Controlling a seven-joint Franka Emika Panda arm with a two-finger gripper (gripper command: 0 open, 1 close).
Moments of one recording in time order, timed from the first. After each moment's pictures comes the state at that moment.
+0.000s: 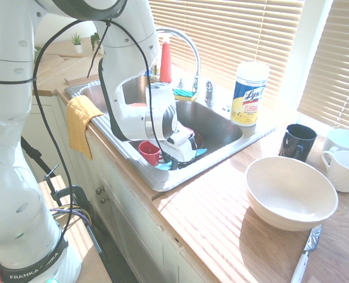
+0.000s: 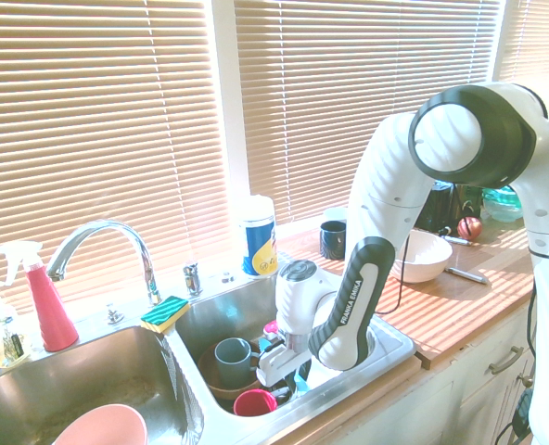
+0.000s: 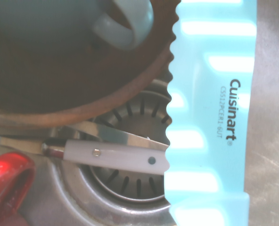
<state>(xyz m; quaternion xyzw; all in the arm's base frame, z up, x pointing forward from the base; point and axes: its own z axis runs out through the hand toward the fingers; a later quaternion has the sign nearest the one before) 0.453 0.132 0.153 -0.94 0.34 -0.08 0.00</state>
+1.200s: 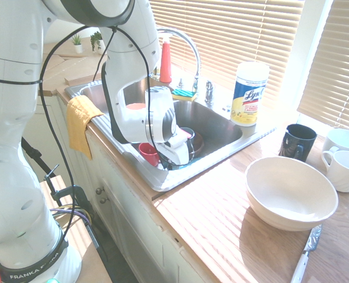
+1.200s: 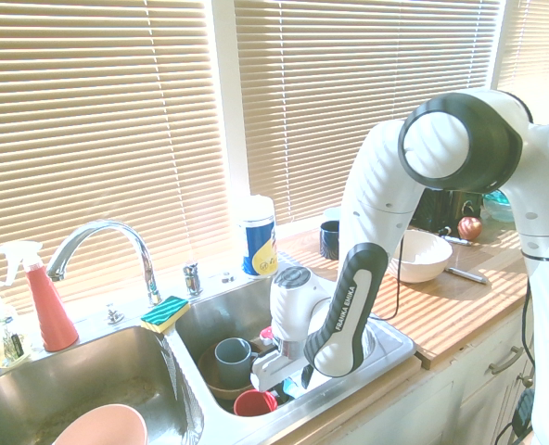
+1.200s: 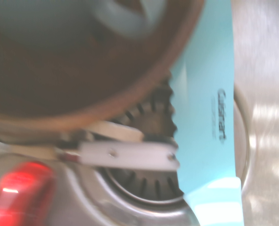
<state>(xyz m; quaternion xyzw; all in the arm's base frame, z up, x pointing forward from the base) 0.451 0.149 0.165 -0.93 0.37 -0.08 0.01</state>
